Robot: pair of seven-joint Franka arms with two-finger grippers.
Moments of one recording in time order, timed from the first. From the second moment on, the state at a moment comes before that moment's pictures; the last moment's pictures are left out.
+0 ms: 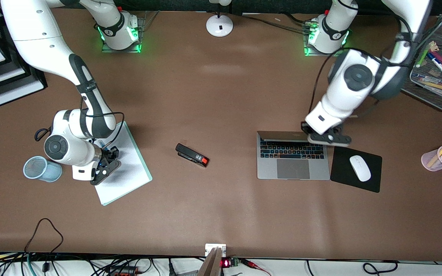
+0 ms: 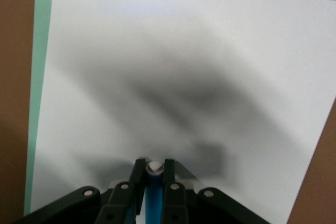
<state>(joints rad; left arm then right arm) 0.11 0.26 -0.41 -2.00 0.16 2.33 -0.30 0.10 0.70 0.00 -1.68 0.02 2.29 -0.63</state>
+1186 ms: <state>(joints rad) 0.12 0.65 -0.42 -1.75 0.16 2.45 -0.27 -0.09 0.60 -0.01 -1.31 0.19 1.97 -1.18</state>
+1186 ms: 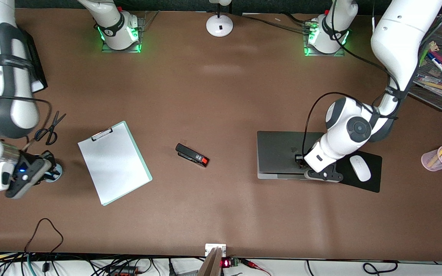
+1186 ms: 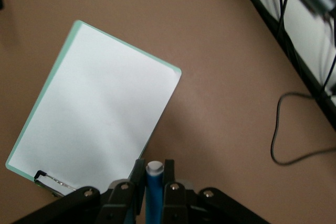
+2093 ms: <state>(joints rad) 0.12 0.75 -0.41 -1.73 0.16 2.53 -0.26 -0.38 0.70 -0.01 -1.27 0.80 1.73 -1.86</state>
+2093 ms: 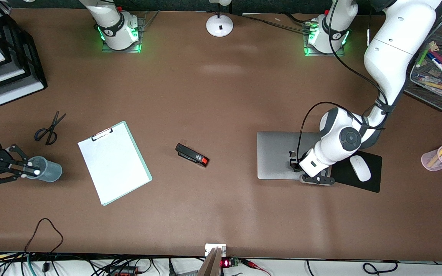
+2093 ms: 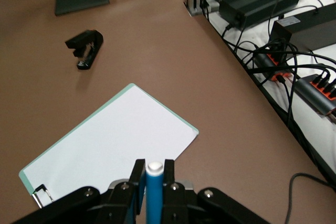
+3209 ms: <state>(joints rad) 0.12 0.55 -0.42 -1.67 0.20 2.20 -0.24 -0.49 0.80 -0.01 -1.27 0.88 1.64 -2.14</state>
